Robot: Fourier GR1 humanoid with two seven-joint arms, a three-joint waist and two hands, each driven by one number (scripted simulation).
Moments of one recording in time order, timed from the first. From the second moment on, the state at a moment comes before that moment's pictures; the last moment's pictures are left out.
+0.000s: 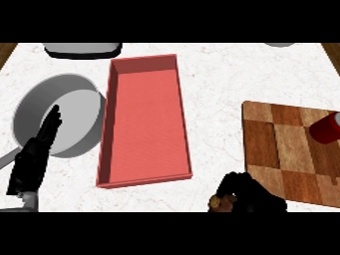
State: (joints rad) left arm 0.01 0.26 -0.02 -1.58 -0.12 0.12 0.08; right arm 0.06 -0.06 0.82 -2.10 1.60 0.03 1.08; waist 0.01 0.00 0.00
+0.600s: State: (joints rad) left arm -0.01 0.25 -0.04 -1.58 -0.14 0.11 0.11; right arm -0.47 -0.02 0.73 -1.98 1.33 0.02 1.16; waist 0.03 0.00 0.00
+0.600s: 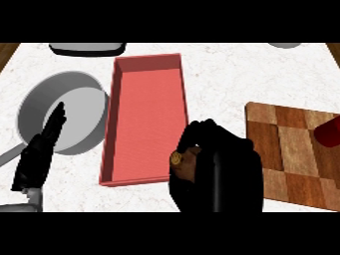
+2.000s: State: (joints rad) left arm -0.06 0.23 -0.04 -1.55 -0.15 0.09 0.09; right arm -1.00 -0.01 0.47 -0.92 0.76 -0.43 1.03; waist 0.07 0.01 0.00
